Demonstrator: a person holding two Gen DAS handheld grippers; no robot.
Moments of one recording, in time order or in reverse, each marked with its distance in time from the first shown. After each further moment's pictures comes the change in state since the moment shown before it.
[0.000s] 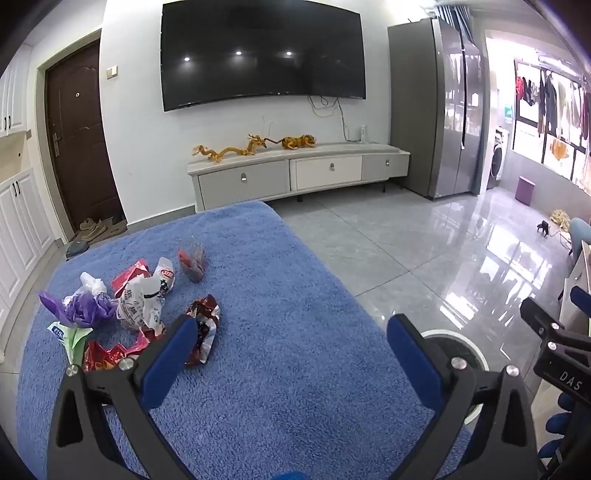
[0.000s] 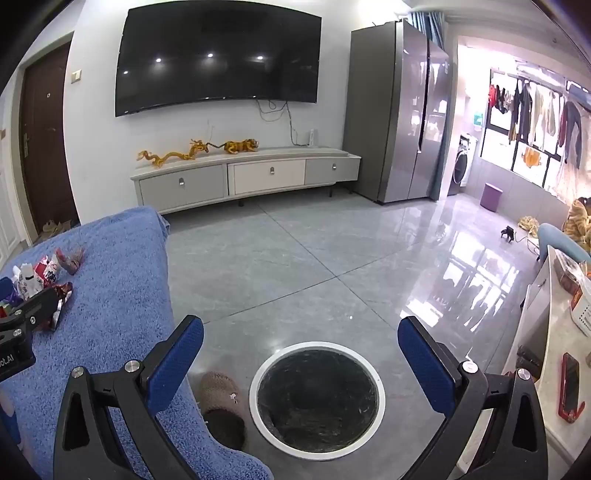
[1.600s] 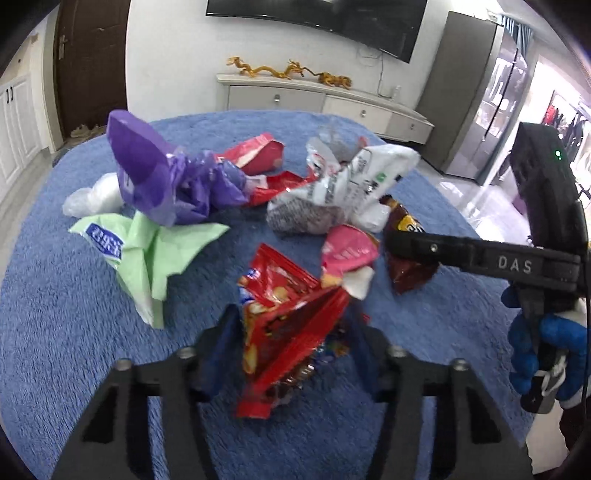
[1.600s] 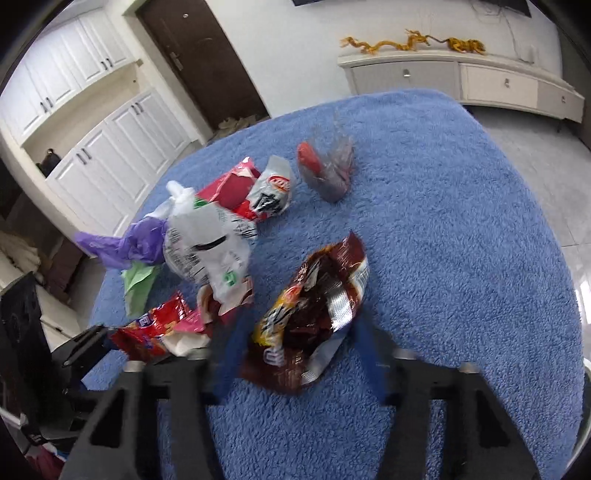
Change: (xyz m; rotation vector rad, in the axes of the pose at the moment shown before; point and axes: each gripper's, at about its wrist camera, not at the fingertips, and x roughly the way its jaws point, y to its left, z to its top) left arm 0.053 0.214 -0.067 -0.195 0.284 -0.126; right arm 0.105 0.299 -0.006 -0.201 0.464 0.820
